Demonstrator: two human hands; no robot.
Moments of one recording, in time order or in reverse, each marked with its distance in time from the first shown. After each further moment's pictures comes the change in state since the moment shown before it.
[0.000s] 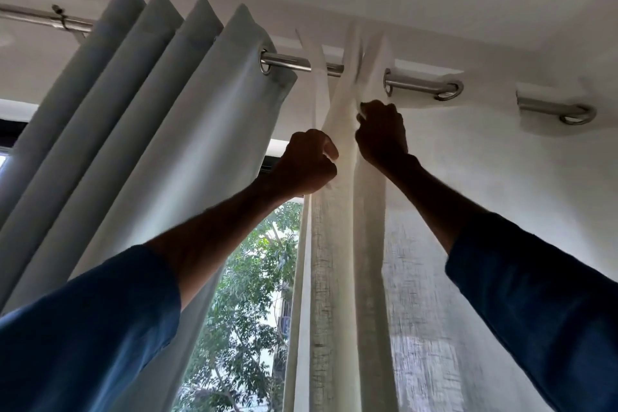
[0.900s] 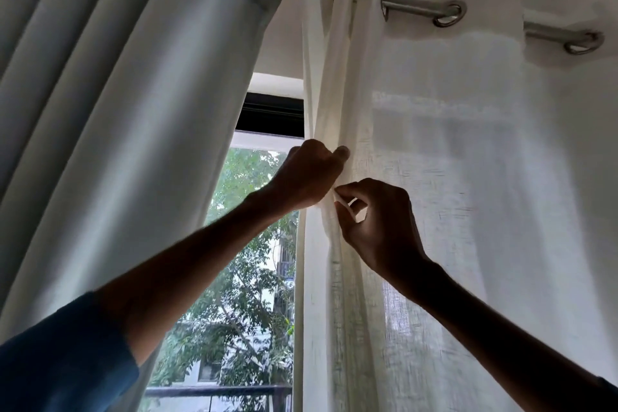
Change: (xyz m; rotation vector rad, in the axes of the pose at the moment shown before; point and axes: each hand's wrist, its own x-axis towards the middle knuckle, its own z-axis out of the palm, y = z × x) left_hand -0.097 0.037 0.042 -0.203 -0.226 -0.266; right_hand -0.229 0.012 -0.025 0.216 -0.126 -0.106
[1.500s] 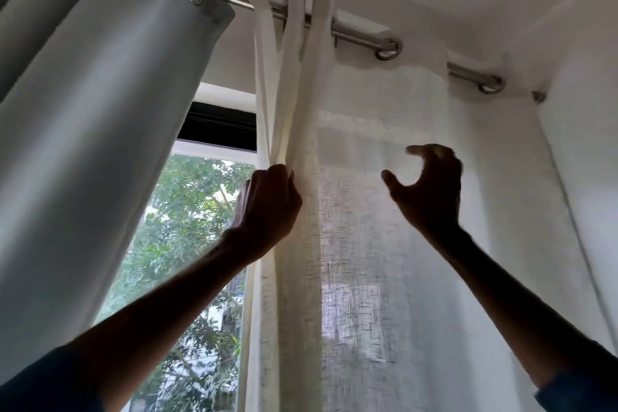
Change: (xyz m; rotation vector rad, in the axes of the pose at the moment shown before) left_hand -0.002 -0.006 0.049 0.132 0.410 0.184; right_hand 0.040 0.113 -0.090 -0.340 0.253 0.334
